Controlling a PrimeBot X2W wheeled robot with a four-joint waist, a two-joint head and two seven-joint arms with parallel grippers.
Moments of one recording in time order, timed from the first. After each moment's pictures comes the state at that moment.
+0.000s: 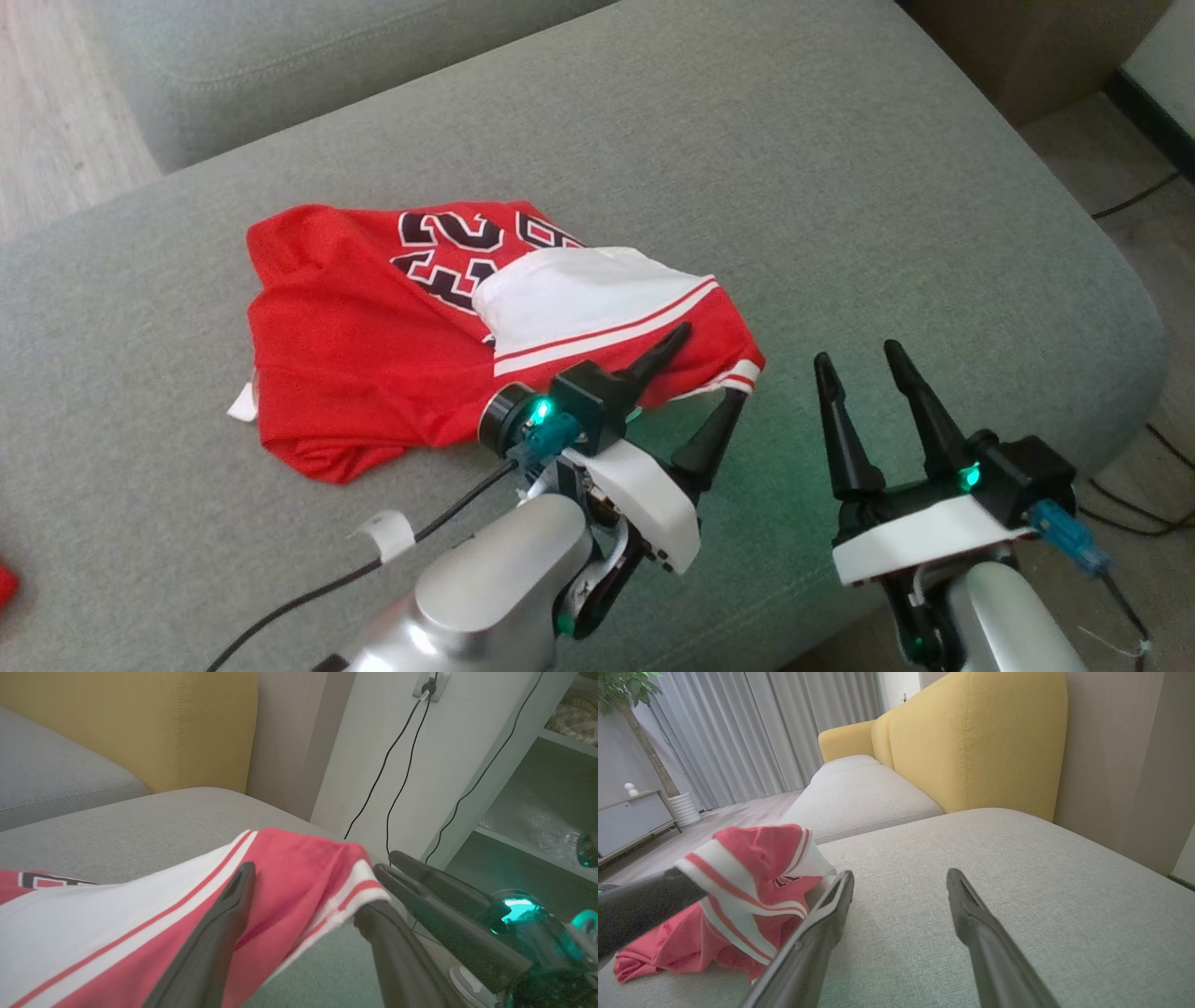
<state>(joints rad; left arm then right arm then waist) -0.60 0.05 -1.04 0.45 -0.74 0.07 -0.14 -0.09 -0.05 0.21 0.25 0.22 0.12 -0.25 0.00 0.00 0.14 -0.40</state>
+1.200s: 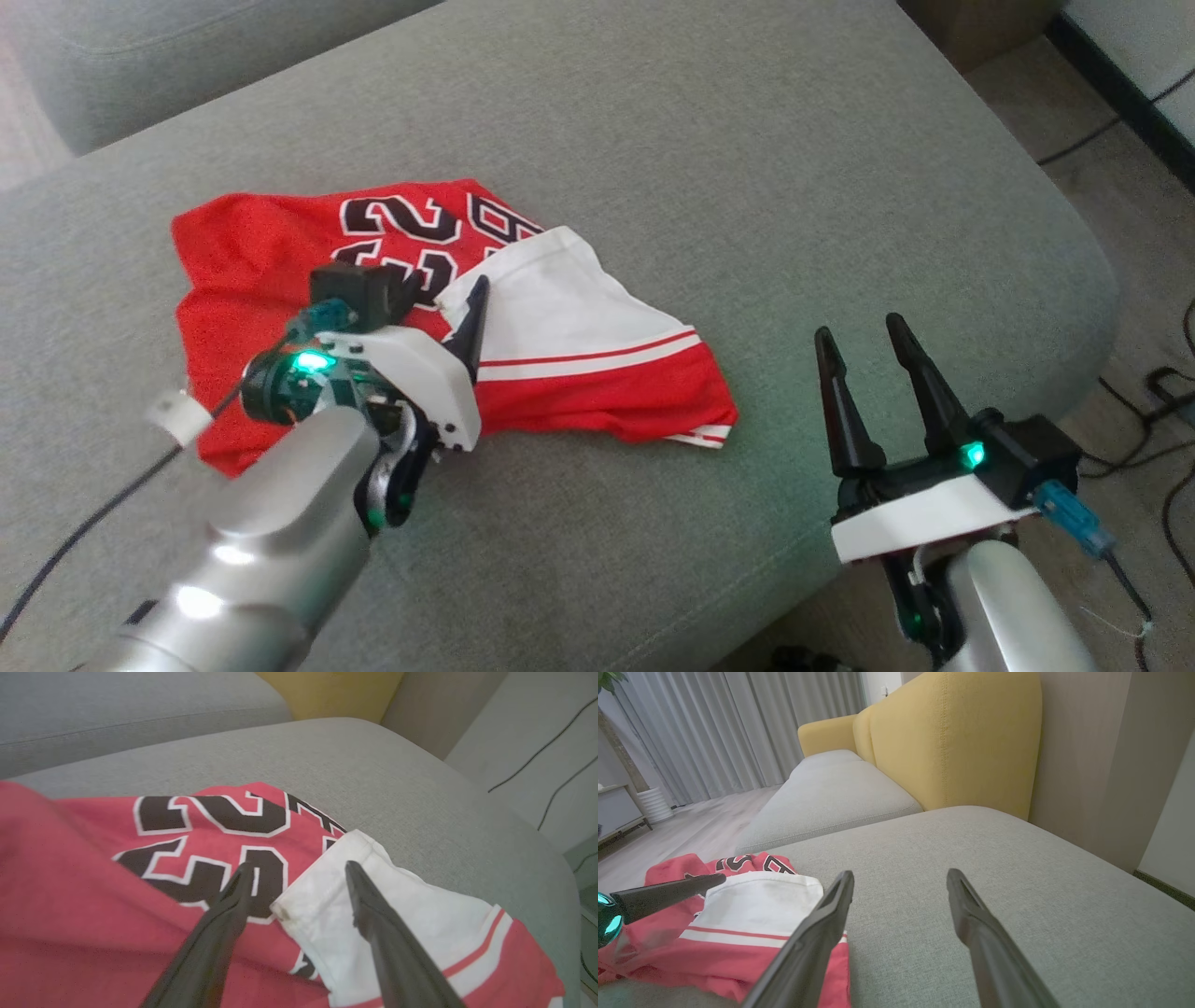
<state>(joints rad) -0.68 0.27 -0.89 0.58 -0.90 0.15 0.04 -0.12 -0.05 0.20 0.23 0.22 0.12 -0.25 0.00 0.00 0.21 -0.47</state>
